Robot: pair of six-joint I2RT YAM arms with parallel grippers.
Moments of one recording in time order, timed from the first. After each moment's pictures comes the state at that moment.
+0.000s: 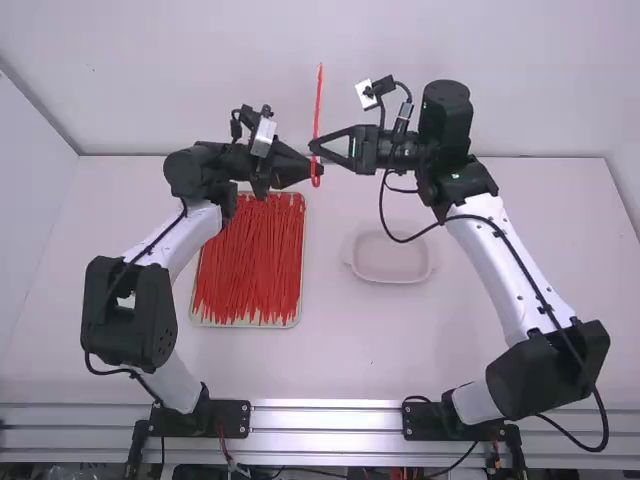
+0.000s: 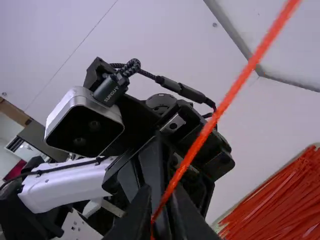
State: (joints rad) left arm -0.13 1.74 1.27 1.38 1.50 -0.82; right arm 0.31 1.59 1.53 -0.09 -1.16 0.60
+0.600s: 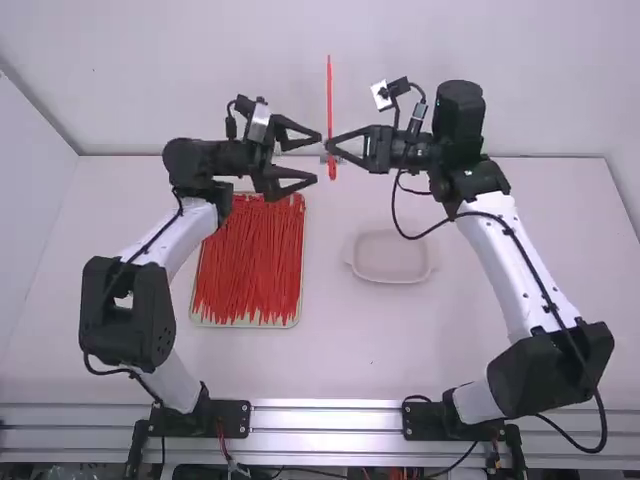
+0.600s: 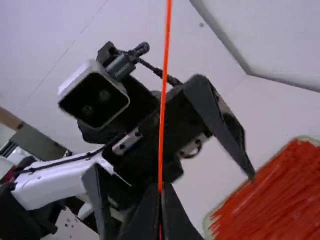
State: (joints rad) left arm -0.09 1.74 1.27 1.18 1.42 -0.79; right arm 0.23 1.59 1.53 -0.21 -1.17 0.52
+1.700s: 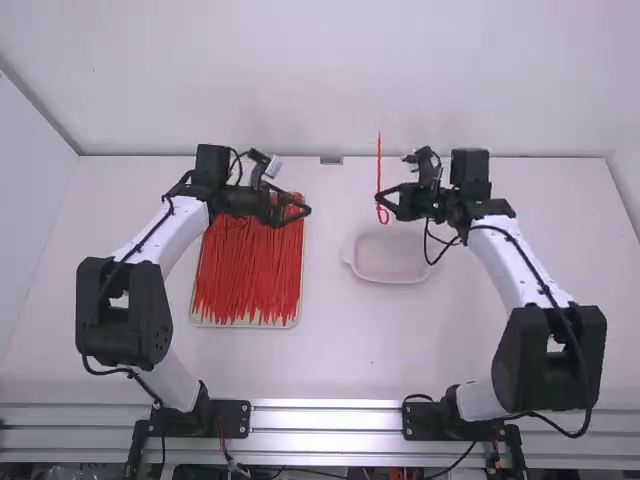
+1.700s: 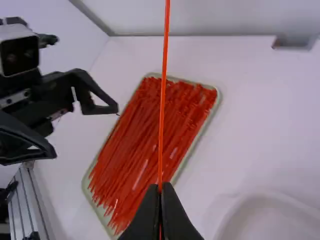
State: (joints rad) left arm -0.05 1.74 1.27 -0.41 1.04 0.17; right arm 0.07 1.59 1.15 -0.34 -0.87 0.08
